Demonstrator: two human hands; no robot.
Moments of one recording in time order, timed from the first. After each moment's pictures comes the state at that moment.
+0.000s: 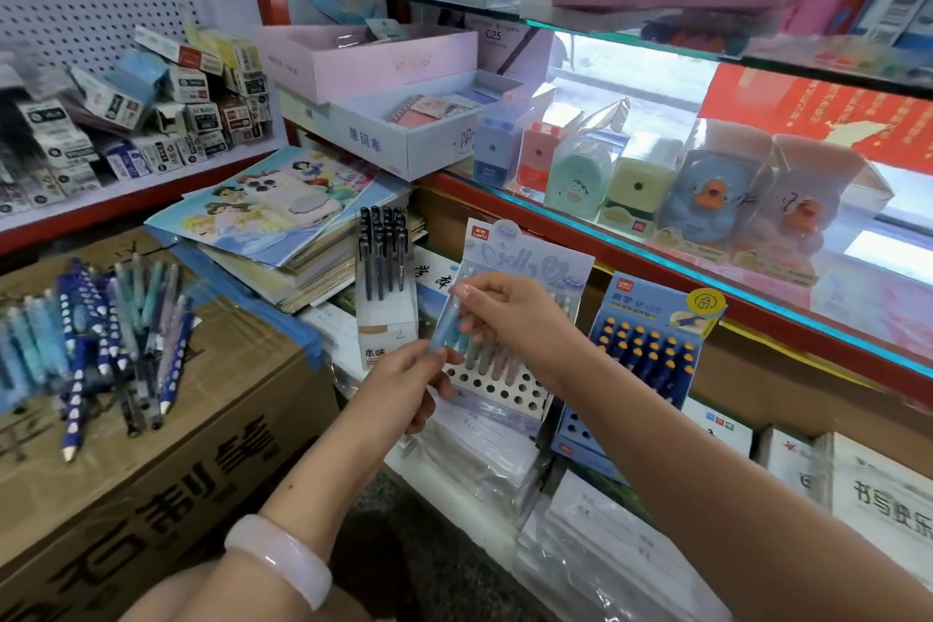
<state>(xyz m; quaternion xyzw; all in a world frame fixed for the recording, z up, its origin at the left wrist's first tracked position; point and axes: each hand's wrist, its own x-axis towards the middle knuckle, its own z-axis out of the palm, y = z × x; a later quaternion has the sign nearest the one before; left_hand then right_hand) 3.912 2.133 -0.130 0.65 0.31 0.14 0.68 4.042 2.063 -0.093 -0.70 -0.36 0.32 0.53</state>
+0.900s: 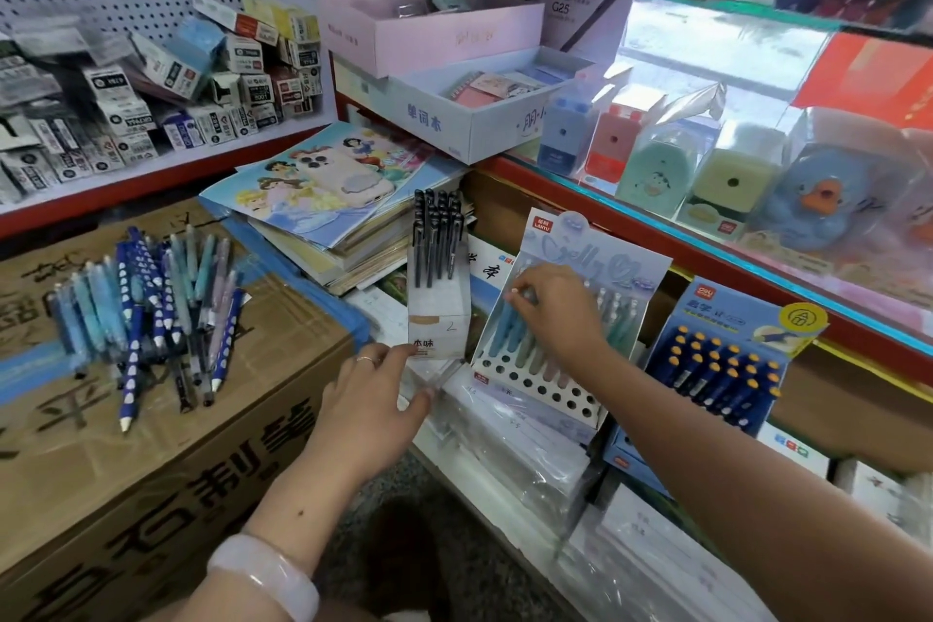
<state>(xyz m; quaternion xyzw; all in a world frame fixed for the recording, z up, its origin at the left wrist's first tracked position) 3.871 2.183 -0.166 0.89 0.39 0.06 0.24 4.080 2.122 -0.154 -0.85 -0.45 -0.01 0.26</state>
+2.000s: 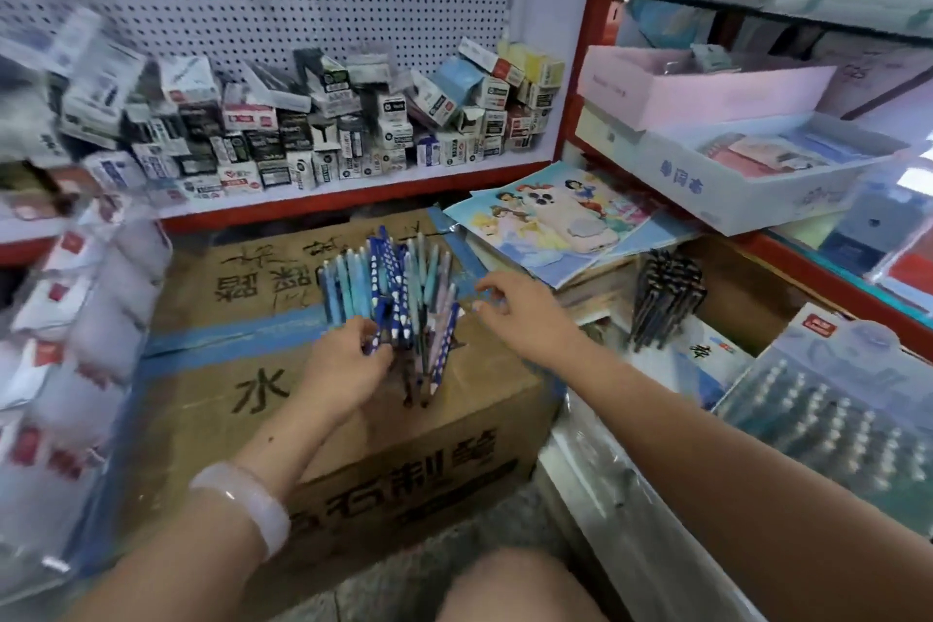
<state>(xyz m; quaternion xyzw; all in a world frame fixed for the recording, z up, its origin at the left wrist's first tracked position) 3.721 2.316 -0.152 0.67 0.63 0.20 0.34 3.914 2.295 -0.124 -0.69 -0.67 0.17 0.22</state>
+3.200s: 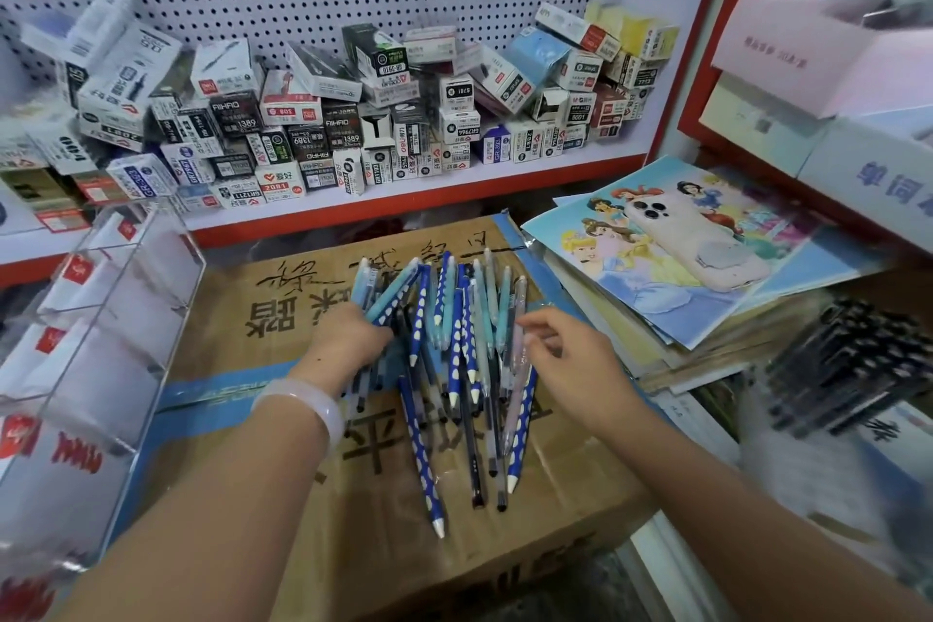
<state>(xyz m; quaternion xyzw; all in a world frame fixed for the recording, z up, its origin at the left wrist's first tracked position) 3.701 2.477 -0.190 0.59 0.75 0.10 0.30 3.900 2.370 -0.183 -0.68 -0.59 0.27 0.34</state>
